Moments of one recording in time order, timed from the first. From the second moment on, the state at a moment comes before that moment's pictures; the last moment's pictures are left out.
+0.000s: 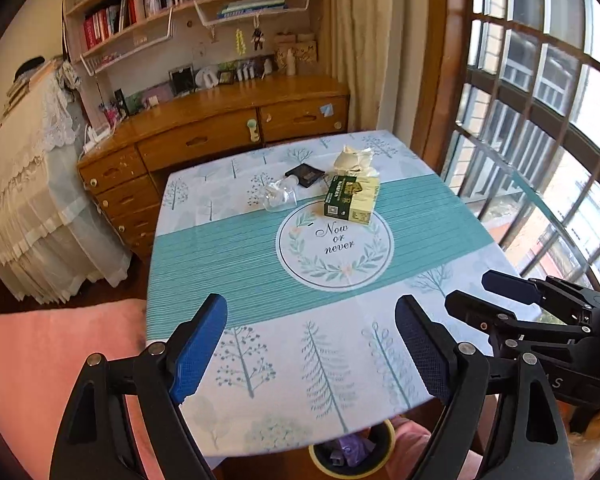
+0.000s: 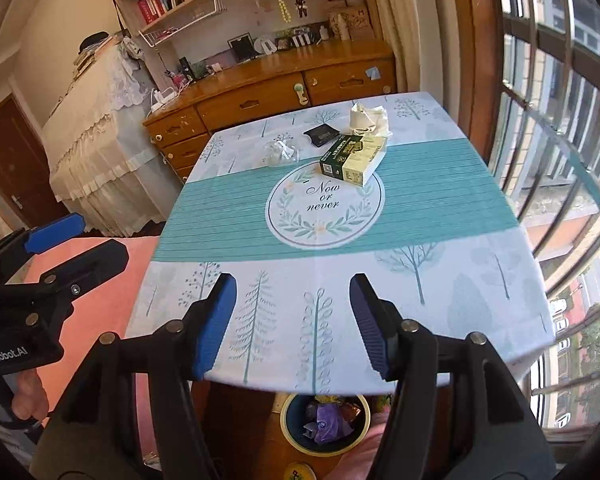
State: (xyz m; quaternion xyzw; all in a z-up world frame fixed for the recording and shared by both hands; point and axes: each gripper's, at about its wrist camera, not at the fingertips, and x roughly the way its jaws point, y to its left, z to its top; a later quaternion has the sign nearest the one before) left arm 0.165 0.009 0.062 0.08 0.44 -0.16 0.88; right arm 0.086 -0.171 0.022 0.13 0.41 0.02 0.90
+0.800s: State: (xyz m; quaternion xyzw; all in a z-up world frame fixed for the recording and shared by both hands) left arm 0.432 -0.124 -0.093 0.05 0.57 -0.05 0.82; right arm 0.404 -0.354 -0.155 0.25 0.52 0.12 0.81
